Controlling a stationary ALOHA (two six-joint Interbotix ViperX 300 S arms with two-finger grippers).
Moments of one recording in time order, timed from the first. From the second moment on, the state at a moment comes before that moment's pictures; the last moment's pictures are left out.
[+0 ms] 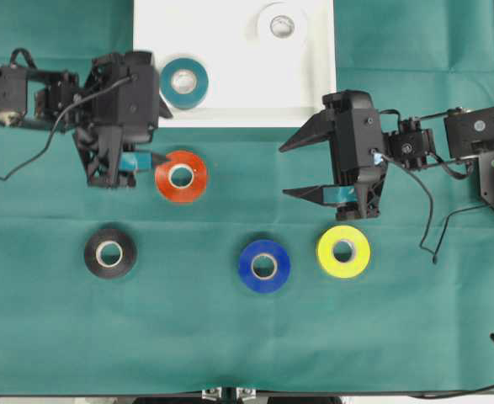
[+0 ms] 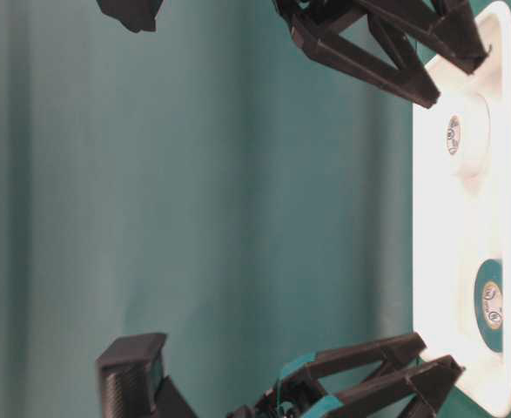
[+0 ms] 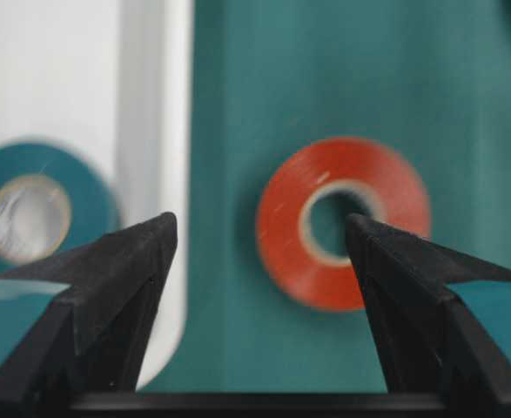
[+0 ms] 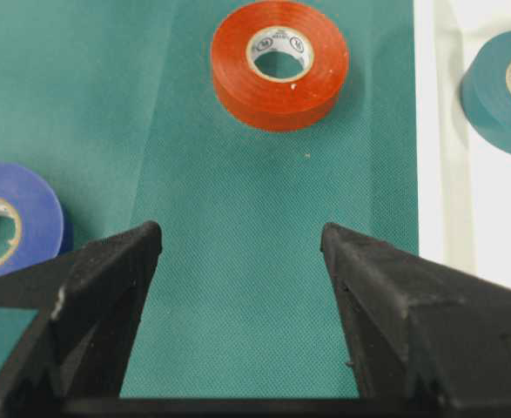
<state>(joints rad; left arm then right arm) 0.04 -0.19 0.76 -0.02 0.22 0.10 0.04 -0.20 0.91 -0.21 -0.16 0.30</state>
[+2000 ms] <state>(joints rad) -0.13 -0.19 0.83 -0.03 0.00 0.01 0.17 -0.20 0.91 -0.20 -0.16 0.35</state>
